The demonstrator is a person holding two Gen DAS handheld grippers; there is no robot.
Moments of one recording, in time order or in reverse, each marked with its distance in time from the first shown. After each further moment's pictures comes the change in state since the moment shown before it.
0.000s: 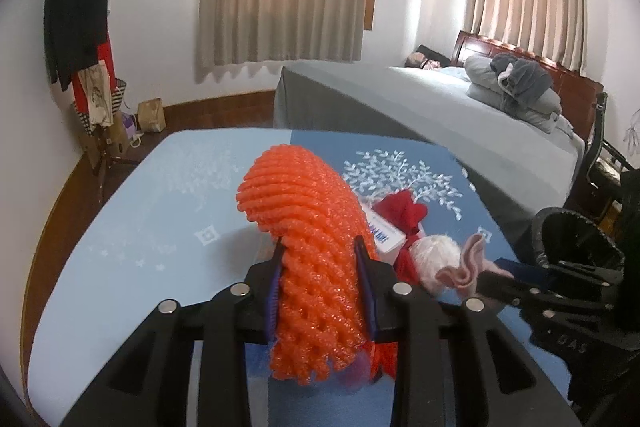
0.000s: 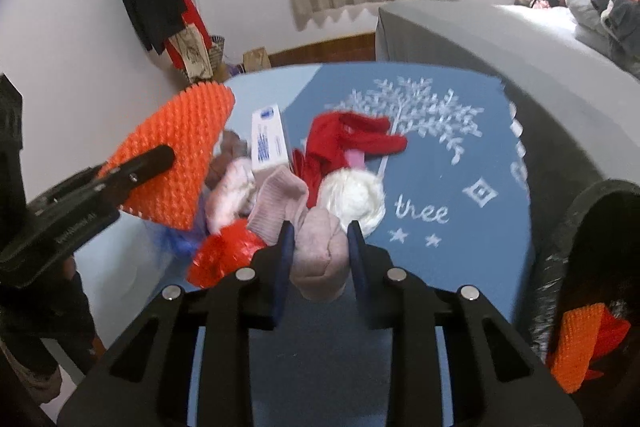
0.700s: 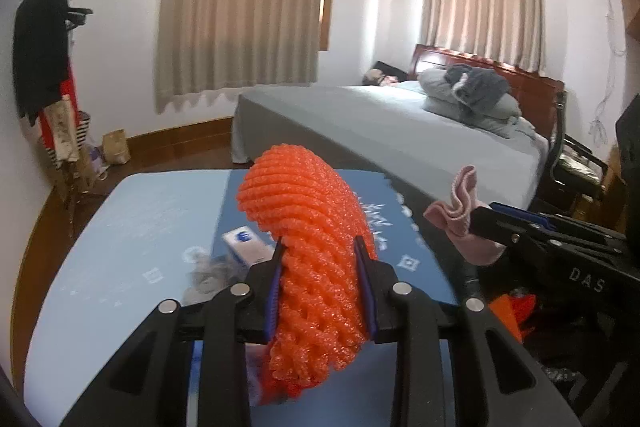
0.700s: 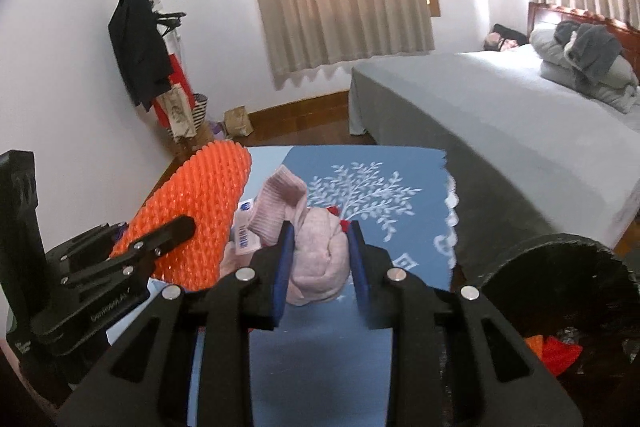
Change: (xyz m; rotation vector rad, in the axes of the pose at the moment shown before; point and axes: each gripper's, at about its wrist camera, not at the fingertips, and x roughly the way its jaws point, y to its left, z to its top) left arm -0.027 -0.067 0.024 0.077 -0.075 -0.135; right arm -0.080 -0.038 0.035 0.030 -0.191 -0.096
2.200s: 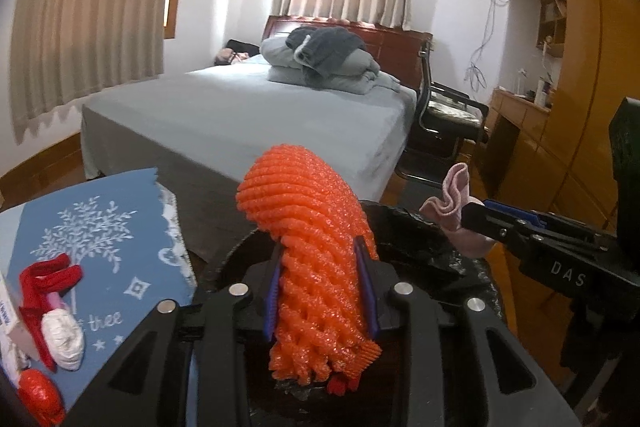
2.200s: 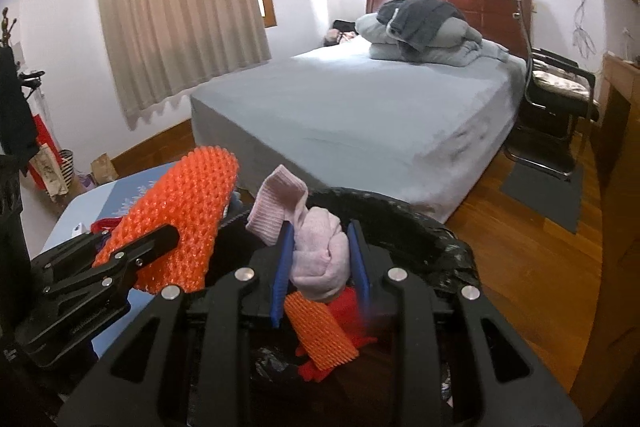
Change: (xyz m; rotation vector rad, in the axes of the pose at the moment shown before) left arm 0.059 -0.224 -0.007 0.209 0.090 -0.466; right arm -0.128 -0.183 -0.079 0.256 -0.044 -0.480
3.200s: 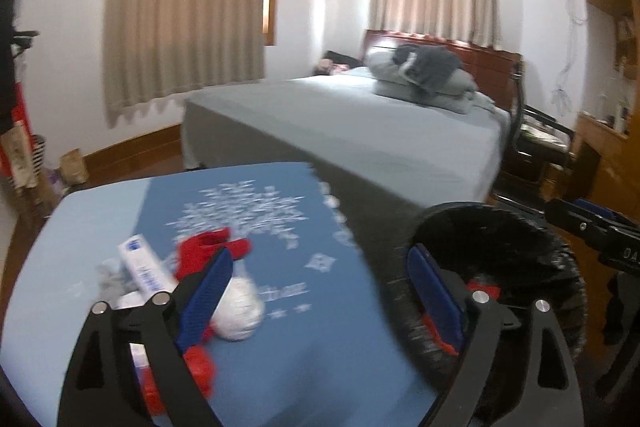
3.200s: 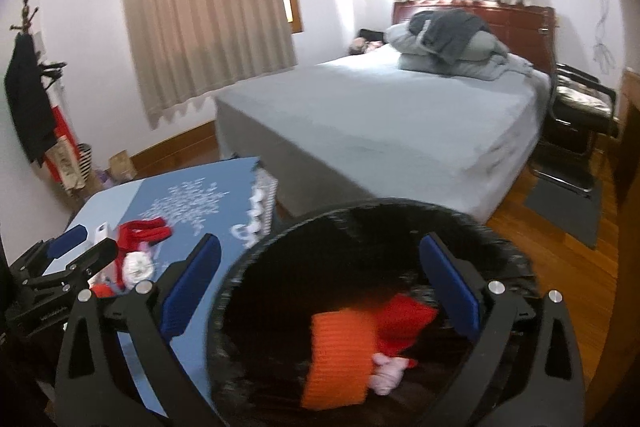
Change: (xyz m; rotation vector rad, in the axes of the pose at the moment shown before) left arm -0.093 0.114 -0.030 -0.115 -0.052 0.372; right arm 0.014 0.087 0.005 -0.066 -0.027 0.108
